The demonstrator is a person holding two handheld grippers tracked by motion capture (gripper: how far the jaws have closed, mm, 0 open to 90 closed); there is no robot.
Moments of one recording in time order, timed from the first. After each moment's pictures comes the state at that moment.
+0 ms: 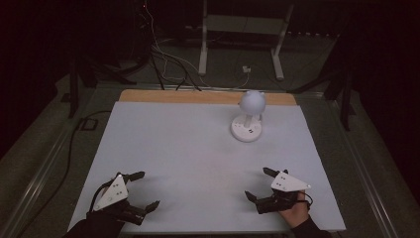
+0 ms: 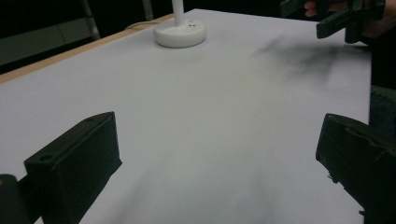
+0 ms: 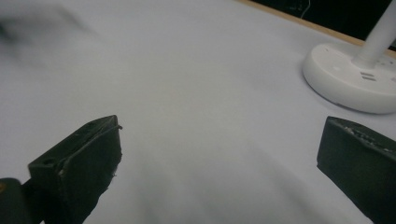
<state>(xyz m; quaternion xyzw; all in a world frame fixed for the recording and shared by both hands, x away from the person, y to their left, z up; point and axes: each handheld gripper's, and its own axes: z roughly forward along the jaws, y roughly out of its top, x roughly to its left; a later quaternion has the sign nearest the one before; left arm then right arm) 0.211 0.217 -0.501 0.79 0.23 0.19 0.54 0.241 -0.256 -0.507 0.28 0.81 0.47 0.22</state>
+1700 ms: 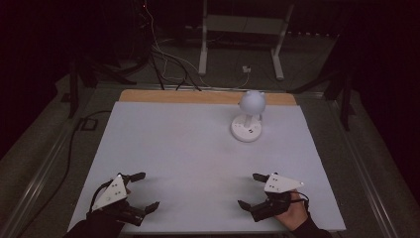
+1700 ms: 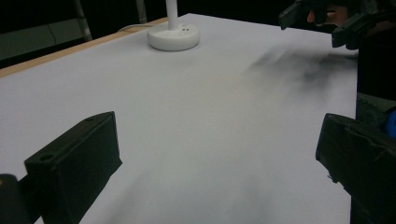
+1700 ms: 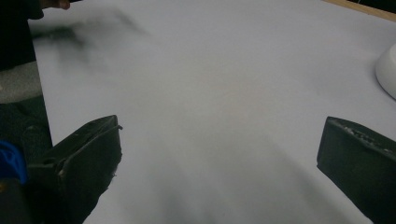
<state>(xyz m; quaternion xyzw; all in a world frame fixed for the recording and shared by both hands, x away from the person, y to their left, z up) 0.211 0.218 -0.503 0.78 0.23 0.17 0.55 0.232 -0.235 -0.493 0.26 0.83 0.48 0.13</state>
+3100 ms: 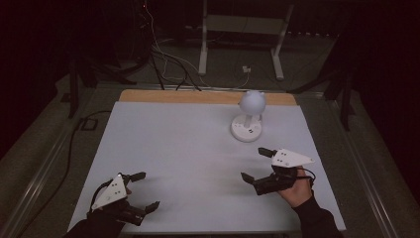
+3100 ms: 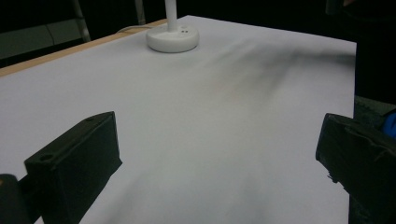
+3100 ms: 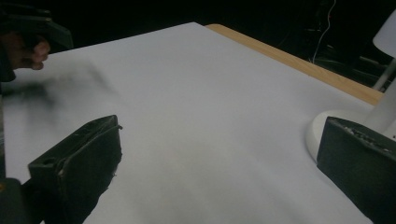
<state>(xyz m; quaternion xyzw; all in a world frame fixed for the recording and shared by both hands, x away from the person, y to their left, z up) 0.212 0.218 -0.503 0.78 0.23 0.16 0.56 0.272 -0.239 -0.438 0.26 0.80 0.51 0.18</state>
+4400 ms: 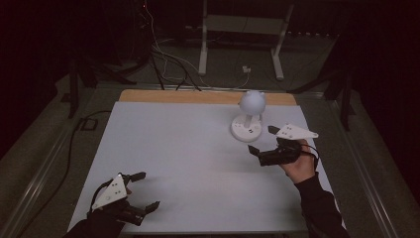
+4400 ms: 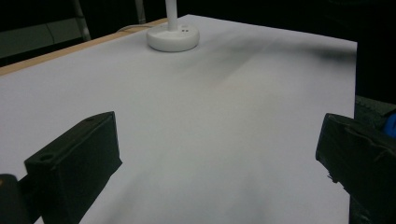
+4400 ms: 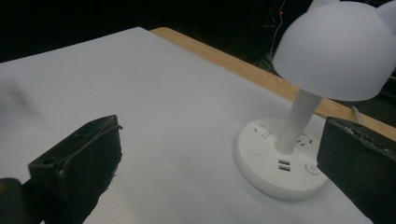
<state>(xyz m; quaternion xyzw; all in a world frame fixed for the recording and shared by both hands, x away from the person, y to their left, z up) 0.212 0.218 -0.503 0.78 0.23 0.16 0.56 0.330 -0.255 -0.419 0.32 0.78 0.49 0.23</state>
